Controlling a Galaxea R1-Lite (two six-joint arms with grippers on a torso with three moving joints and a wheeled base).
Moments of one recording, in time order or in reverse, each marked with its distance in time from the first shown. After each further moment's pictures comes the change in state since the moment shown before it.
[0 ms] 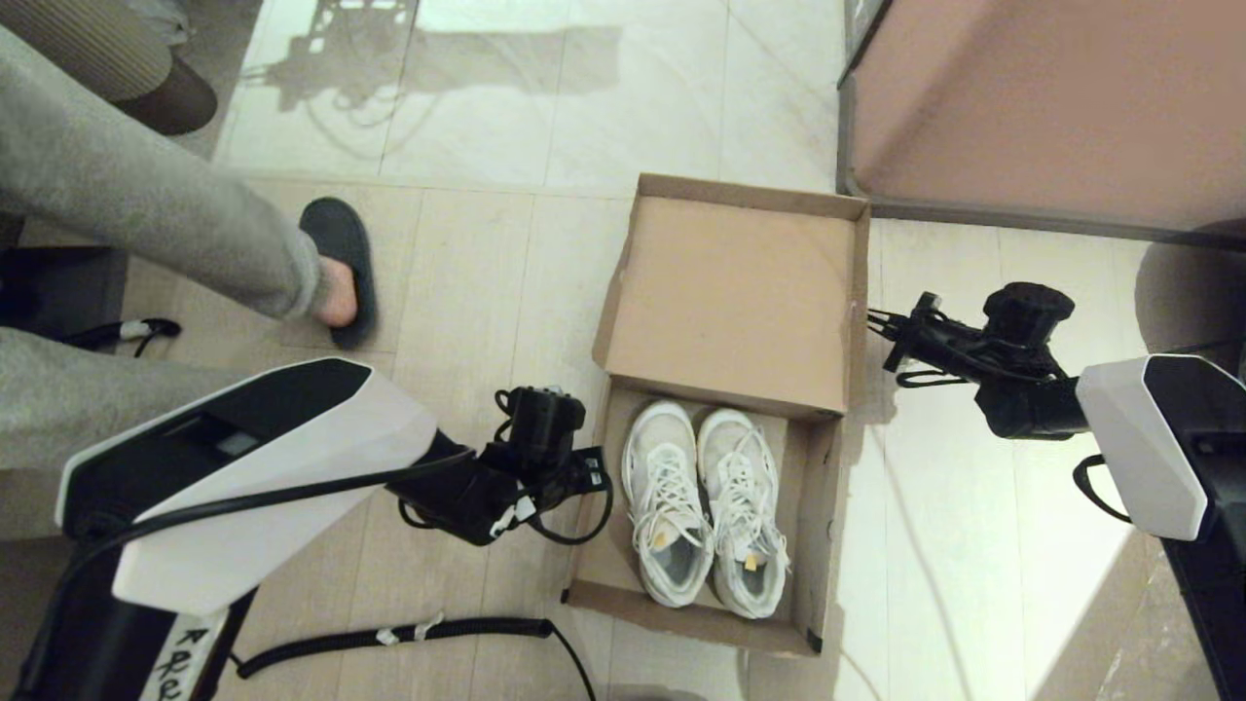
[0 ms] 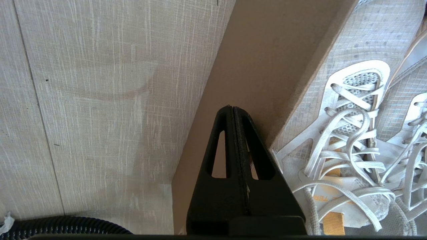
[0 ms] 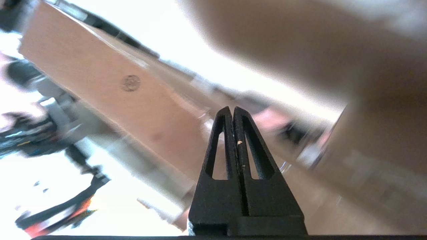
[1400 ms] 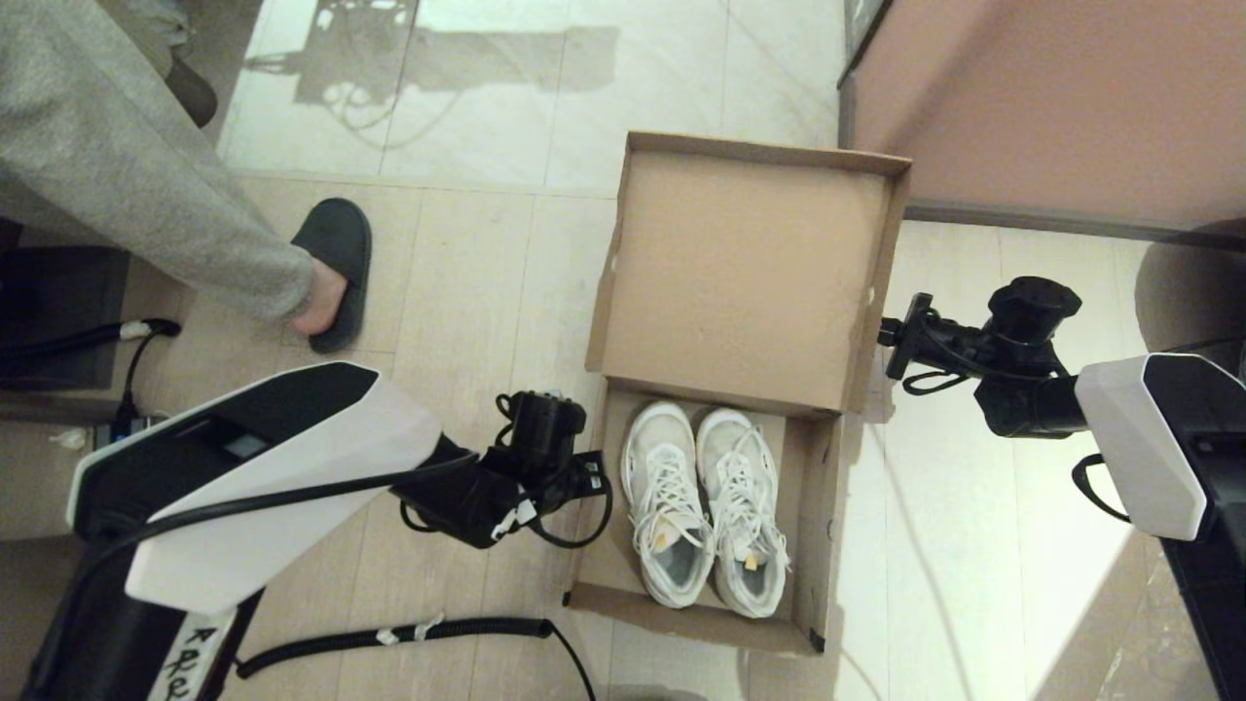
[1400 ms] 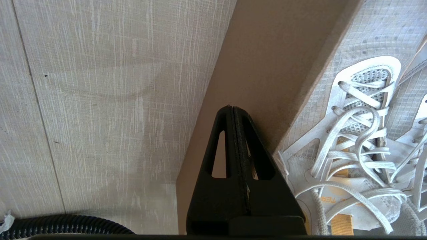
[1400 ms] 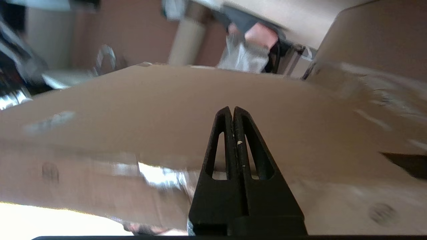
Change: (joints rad) left arm 0.000 0.014 0.000 -0.003 0.002 0.000; right arm 0.019 -0.006 -0.004 -0.084 0.301 0.064
